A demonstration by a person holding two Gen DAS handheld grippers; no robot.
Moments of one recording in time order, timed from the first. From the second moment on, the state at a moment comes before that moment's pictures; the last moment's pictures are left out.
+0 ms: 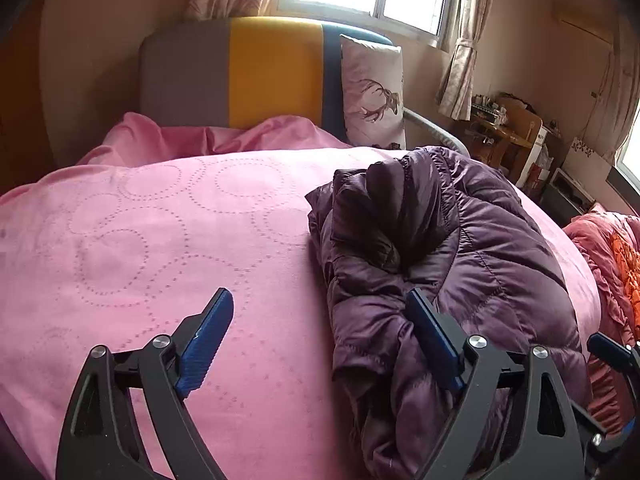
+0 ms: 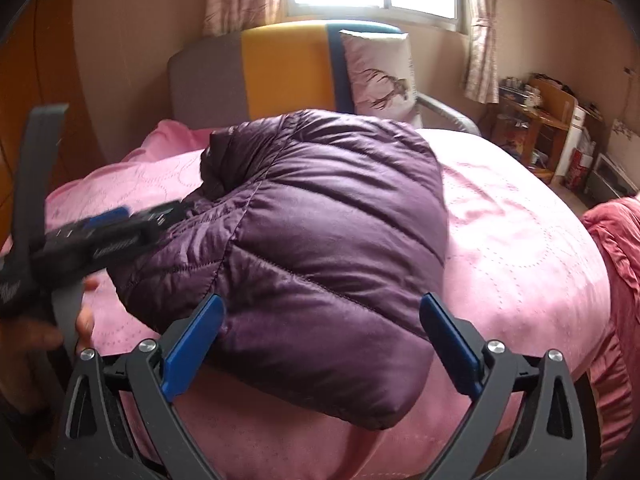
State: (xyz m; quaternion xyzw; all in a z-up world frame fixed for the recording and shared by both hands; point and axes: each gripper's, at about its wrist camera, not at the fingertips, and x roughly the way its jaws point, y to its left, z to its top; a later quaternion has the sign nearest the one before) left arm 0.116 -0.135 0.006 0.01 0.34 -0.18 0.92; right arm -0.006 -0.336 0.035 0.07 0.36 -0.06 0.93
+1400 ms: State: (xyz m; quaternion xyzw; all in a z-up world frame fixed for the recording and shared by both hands) left arm 0.026 -0.106 0.004 0.02 0.31 -0.14 0.94; right arm -0.061 -0.300 0.041 0.08 0.33 -0.20 0.92
